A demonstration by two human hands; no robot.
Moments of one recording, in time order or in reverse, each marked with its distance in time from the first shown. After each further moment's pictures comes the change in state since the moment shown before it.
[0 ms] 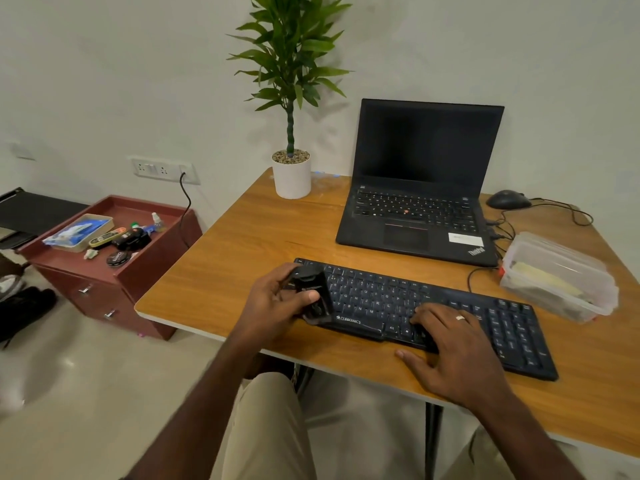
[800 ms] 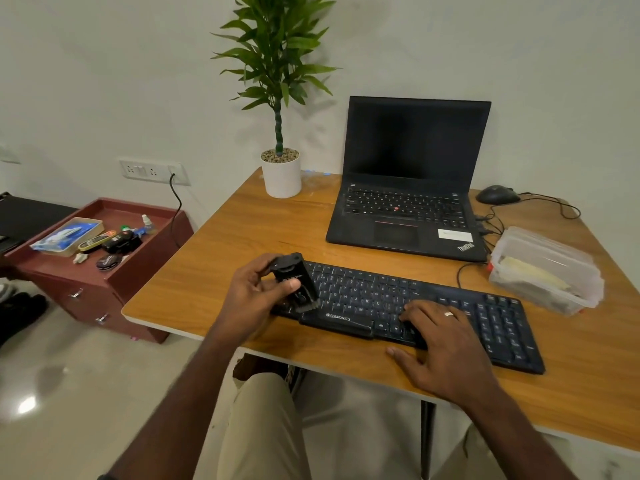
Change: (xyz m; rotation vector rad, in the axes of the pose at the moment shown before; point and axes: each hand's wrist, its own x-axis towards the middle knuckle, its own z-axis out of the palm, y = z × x) left_hand 0.005 0.017 0.000 -0.033 0.046 0.026; right_hand -0.001 -0.002 -0.003 0.021 0.014 -0.001
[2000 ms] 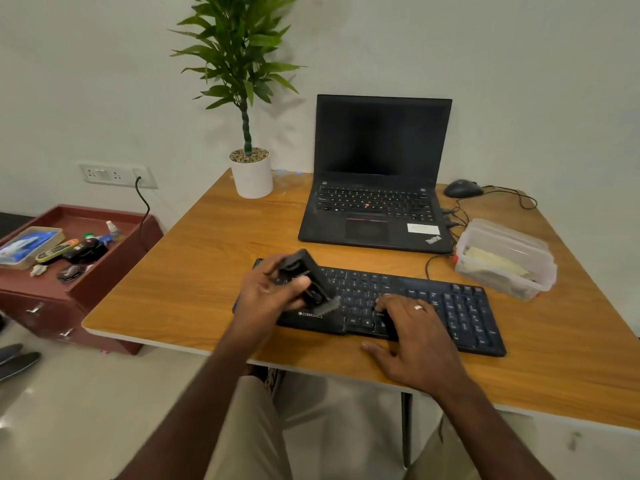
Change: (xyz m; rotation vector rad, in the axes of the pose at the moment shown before) left_hand 0.004 -0.012 0.055 -0.113 -0.021 -0.046; right_hand -0.001 -0.003 -0.006 0.094 -0.011 0.051
